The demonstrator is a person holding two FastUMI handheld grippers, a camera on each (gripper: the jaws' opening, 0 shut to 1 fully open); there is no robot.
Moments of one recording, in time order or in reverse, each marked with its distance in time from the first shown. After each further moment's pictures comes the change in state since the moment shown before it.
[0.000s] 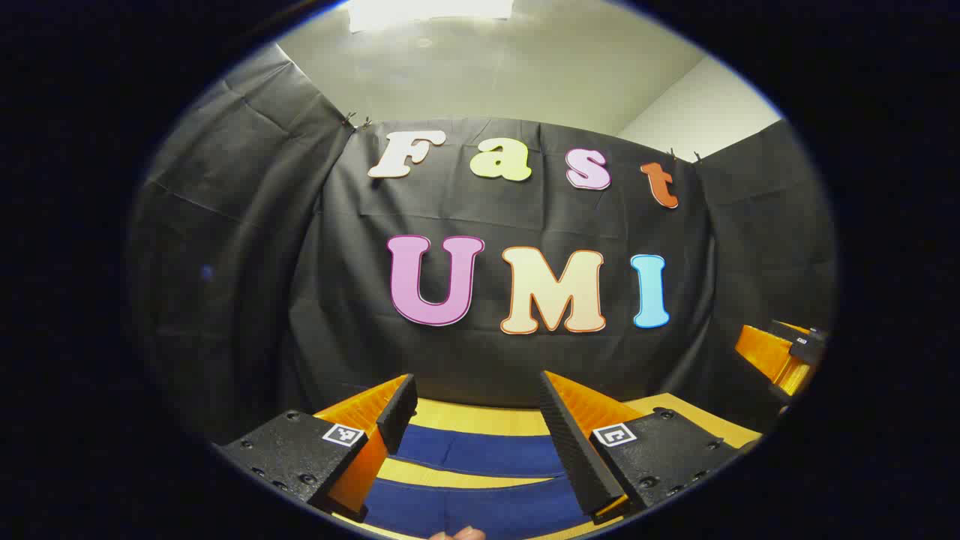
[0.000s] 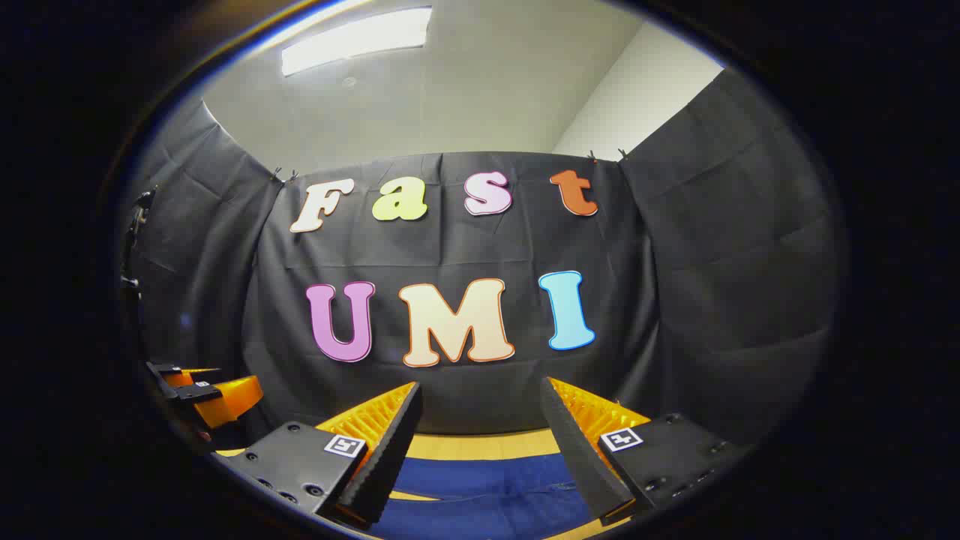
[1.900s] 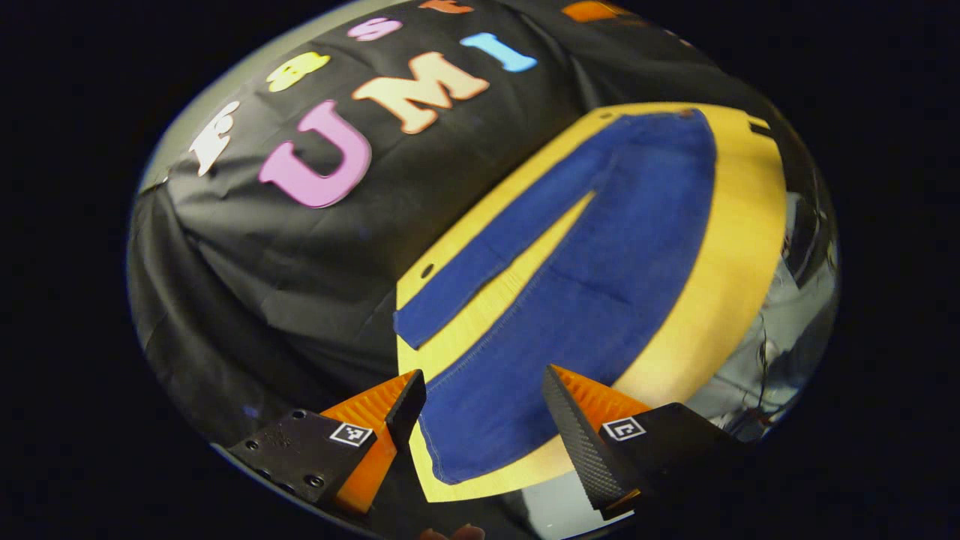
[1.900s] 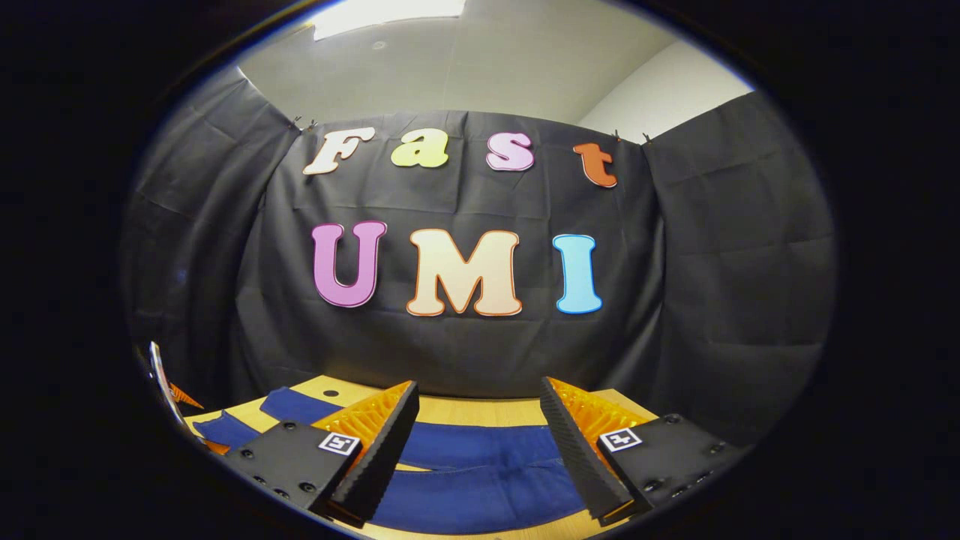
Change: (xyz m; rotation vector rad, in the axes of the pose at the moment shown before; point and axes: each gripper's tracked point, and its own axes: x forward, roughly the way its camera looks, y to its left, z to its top) left arm -0.086 0.179 -0.260 0.902 0.689 -0.325; right arm -0.005 0.030 -0.086 -0.124 0.146 -0.010
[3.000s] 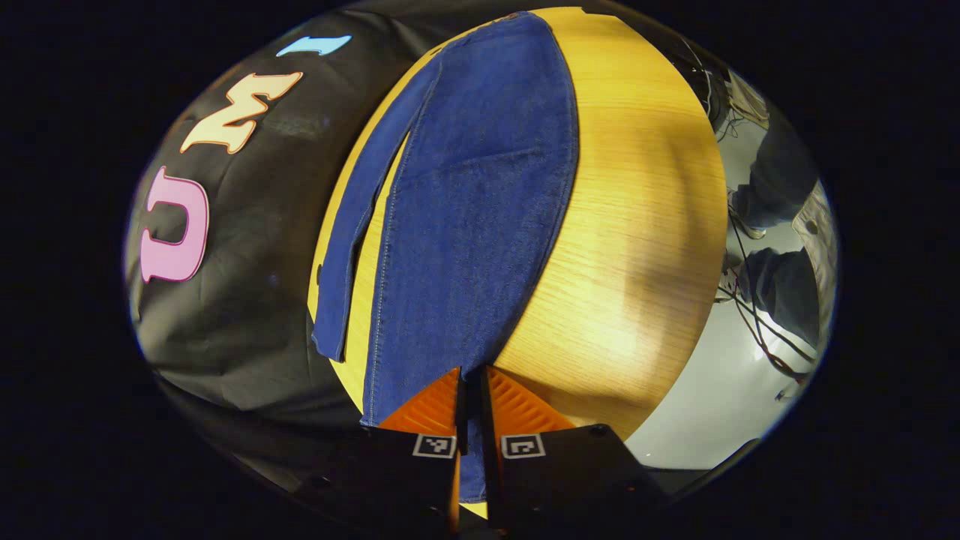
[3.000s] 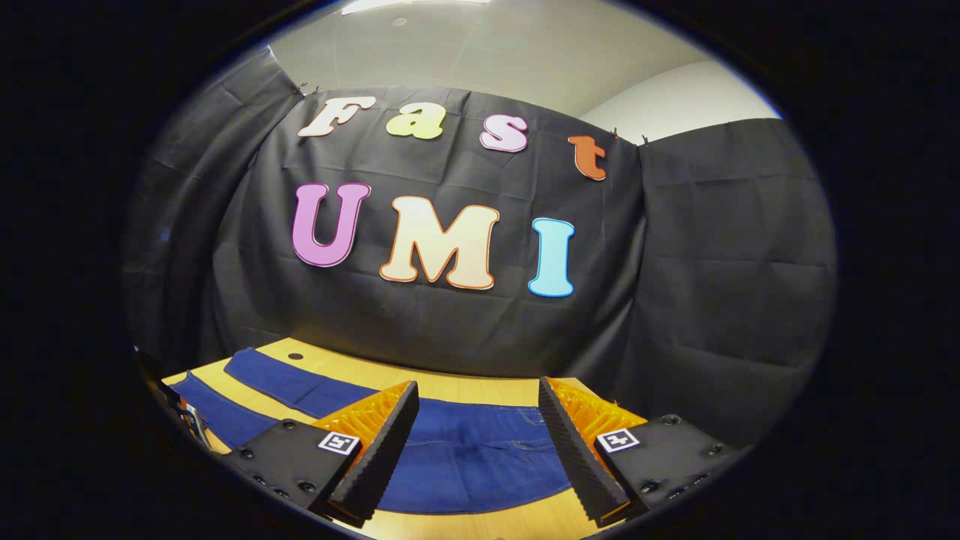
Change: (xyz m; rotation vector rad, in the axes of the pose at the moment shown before) left arm 0.075 -0.048 -0.069 0.445 0.132 -0.278; right arm -0.016 -0.040 -0.033 -0.132 0.086 -0.087
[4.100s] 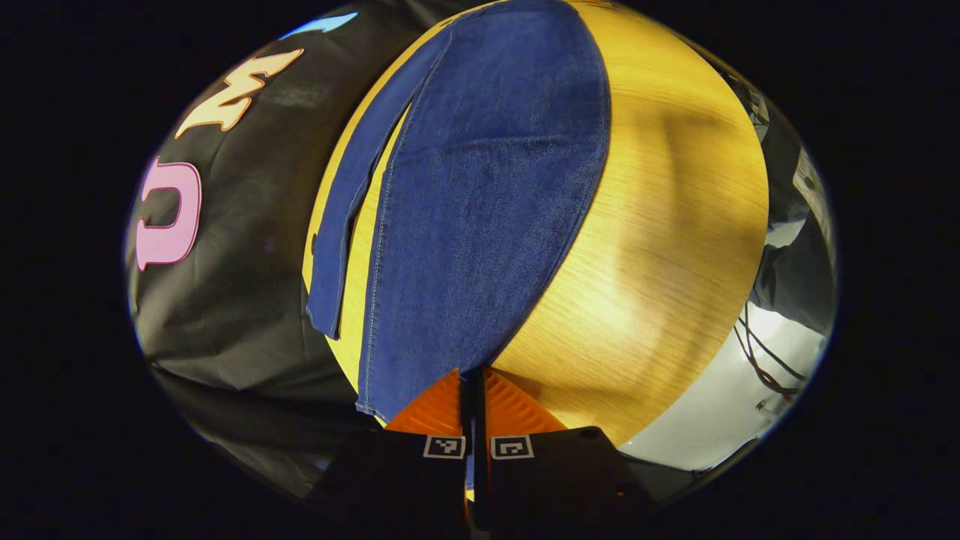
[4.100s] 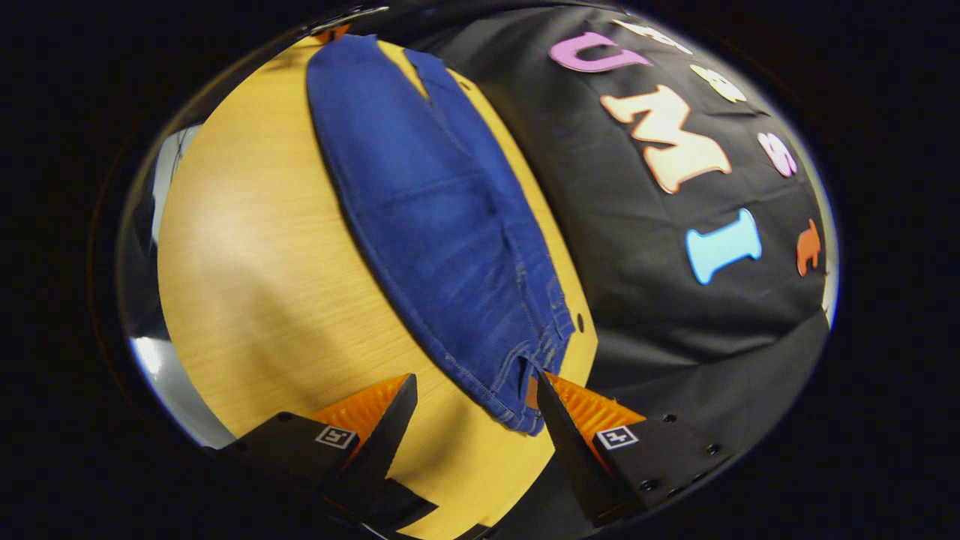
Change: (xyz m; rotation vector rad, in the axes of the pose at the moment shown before) left arm -0.001 0.004 -0.004 -0.065 0.182 -0.015; right arm 0.034 -0.138 -0.282 -1.093 0.412 0.518
